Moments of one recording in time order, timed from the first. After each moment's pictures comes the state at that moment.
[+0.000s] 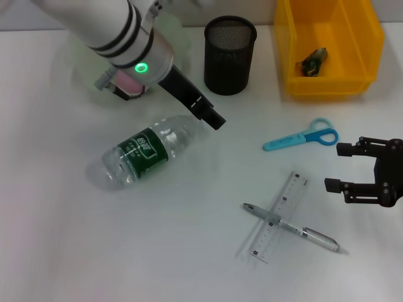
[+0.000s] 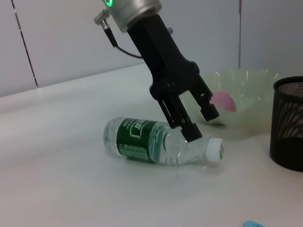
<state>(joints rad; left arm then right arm) -0.97 -2.08 1.43 0.87 2.46 1.22 -2.46 0.37 2.08 -0.57 -0.82 -2.14 -1.67 1.21</state>
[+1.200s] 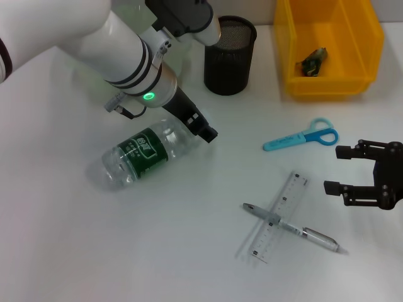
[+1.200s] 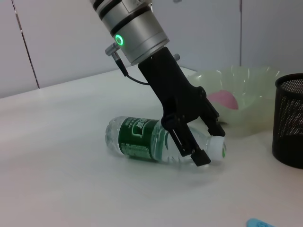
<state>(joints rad) -0.97 -2.08 1.62 0.72 2.42 0.98 -2.45 0.37 2.08 -0.58 -0.81 -2.14 -1.68 1.21</state>
